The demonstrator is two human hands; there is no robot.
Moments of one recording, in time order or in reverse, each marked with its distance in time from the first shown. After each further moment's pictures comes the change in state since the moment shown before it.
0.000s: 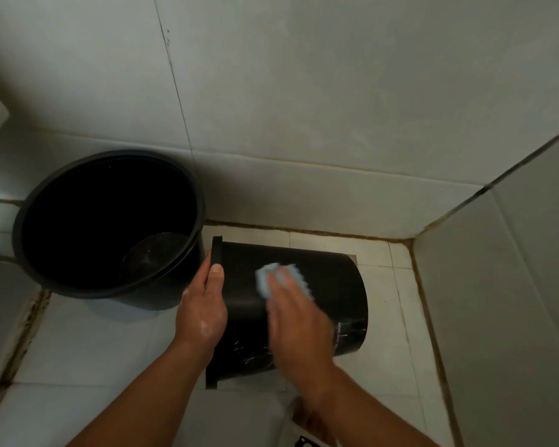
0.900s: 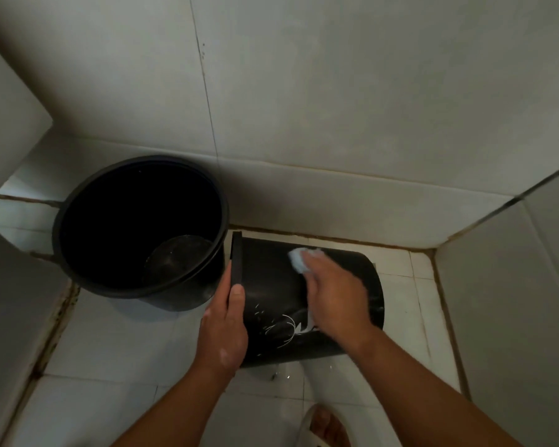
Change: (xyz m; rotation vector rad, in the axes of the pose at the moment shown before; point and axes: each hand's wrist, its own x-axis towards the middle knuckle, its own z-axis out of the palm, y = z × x) left_hand -0.019 -0.006 -0.007 -0.011 -0.056 0.123; right_hand 0.065 0.015 -0.030 -0.005 -0.123 0.033
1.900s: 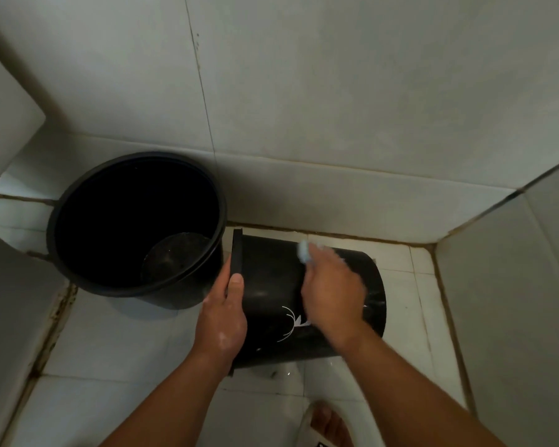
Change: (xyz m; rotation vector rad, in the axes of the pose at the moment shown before) left_hand 0.009 0.007 -0.001 -0.062 0.001 -0.053; right_hand 0.005 -0.007 0.005 -0.057 0.095 0.198
